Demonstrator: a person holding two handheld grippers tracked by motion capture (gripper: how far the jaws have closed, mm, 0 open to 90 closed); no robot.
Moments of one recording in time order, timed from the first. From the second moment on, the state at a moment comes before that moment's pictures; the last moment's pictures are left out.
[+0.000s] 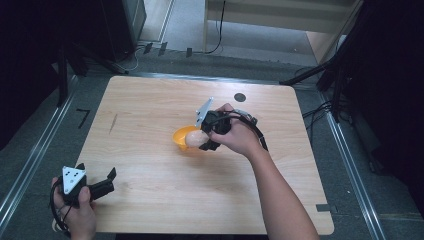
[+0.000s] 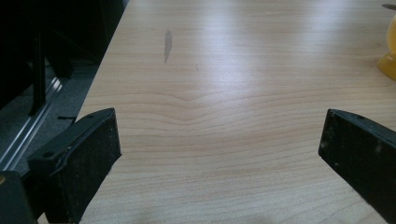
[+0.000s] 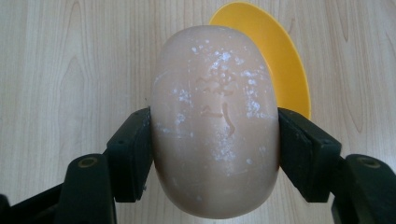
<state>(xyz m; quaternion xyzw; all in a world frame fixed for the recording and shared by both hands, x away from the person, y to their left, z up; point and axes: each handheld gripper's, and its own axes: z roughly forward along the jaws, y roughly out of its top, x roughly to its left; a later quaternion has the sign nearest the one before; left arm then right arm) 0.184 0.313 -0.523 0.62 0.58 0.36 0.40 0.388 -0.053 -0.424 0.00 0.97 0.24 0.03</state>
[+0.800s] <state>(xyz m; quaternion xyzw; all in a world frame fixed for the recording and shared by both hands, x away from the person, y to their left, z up) 0.184 0.313 -0.523 0.62 0.58 0.36 0.40 0.411 -0.026 -0.431 0.00 0.98 0.21 0.03</state>
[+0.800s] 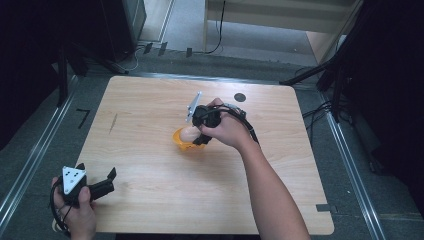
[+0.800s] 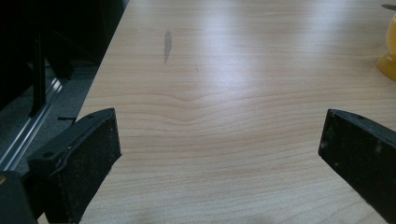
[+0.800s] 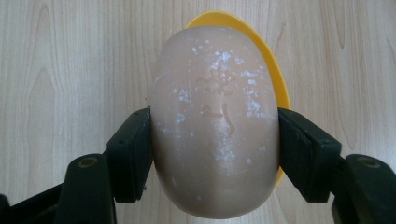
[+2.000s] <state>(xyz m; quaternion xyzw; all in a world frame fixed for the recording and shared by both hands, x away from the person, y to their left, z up) 0.184 0.313 -0.523 0.62 0.58 0.36 0.40 0.422 -0.034 -0.438 0.04 0.97 0.24 0.02</state>
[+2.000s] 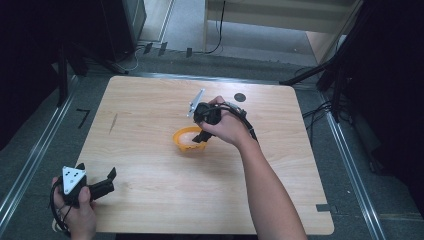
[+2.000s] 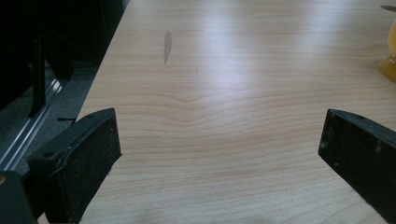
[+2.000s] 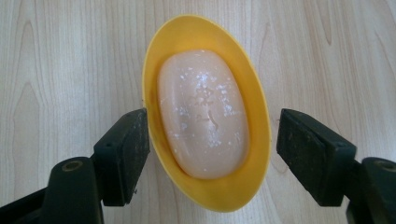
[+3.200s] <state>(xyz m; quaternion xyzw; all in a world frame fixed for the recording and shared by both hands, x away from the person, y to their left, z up) 0.185 0.312 -0.523 0.62 0.57 0.36 0.39 0.378 -0.126 -0.461 0.18 0.94 0.29 0.04</state>
